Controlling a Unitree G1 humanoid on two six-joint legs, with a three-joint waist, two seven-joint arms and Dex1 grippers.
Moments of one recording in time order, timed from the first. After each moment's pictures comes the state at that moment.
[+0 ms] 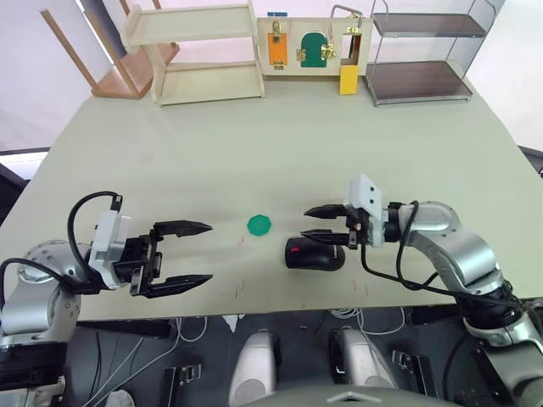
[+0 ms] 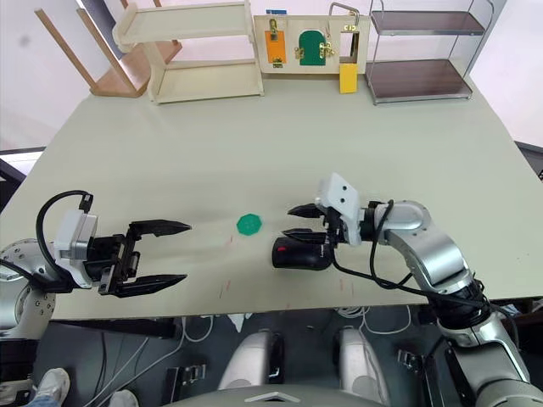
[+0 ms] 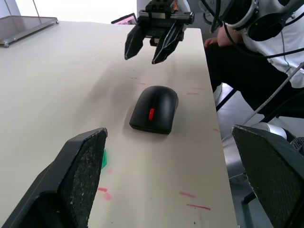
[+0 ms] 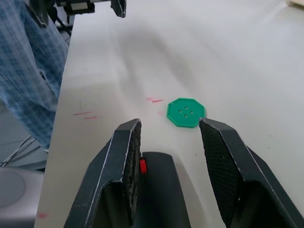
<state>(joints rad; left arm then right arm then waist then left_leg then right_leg) -0.02 0.87 0.29 -0.01 -0.69 0.08 -1.57 -0.43 -0.47 0.24 -0.30 0.36 0.53 1.00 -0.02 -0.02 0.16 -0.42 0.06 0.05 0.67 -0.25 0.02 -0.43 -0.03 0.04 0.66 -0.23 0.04</state>
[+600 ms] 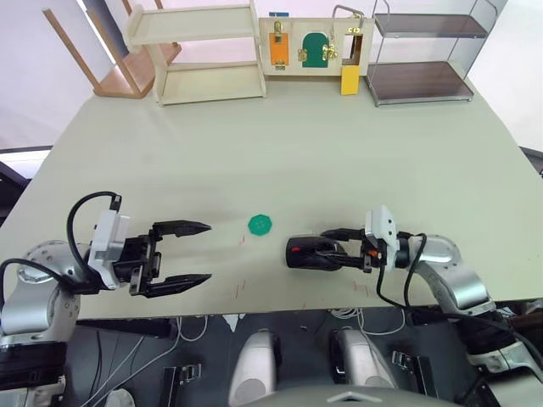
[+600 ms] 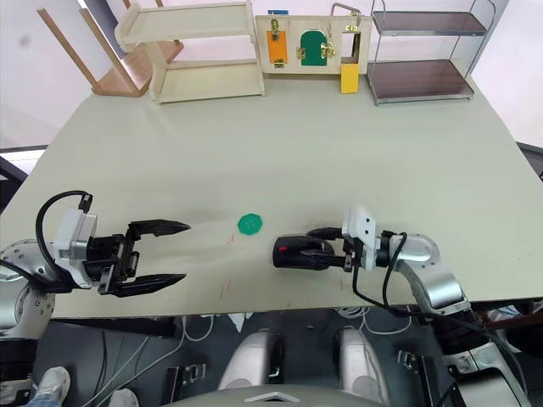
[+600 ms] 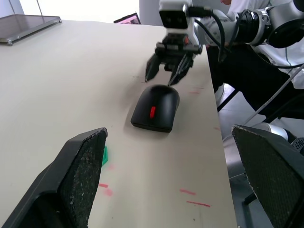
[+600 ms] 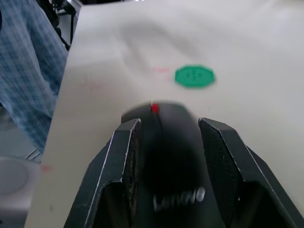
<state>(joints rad) -0.02 0.87 0.29 0.01 -0.69 0.08 -1.57 -0.24 -0.43 0.23 0.02 0.32 0.09 1.11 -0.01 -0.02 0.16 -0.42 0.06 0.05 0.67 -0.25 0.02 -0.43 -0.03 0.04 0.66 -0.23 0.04</state>
